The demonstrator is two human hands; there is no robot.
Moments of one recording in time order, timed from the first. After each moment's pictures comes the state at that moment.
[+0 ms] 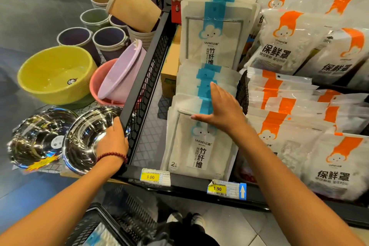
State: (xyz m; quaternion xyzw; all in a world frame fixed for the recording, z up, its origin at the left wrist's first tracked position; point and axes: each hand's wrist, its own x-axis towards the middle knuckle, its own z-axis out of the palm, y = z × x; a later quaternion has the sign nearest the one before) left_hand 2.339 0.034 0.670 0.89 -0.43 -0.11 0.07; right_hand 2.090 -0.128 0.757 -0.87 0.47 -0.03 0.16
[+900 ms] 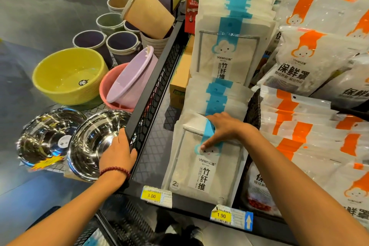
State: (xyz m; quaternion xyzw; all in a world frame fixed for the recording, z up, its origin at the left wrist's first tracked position) left_hand 2.332 0.033 0.676 0.90 -0.41 -0.12 0.09; right_hand 2.106 -0.187 0.733 -0.87 0.36 0.22 0.27
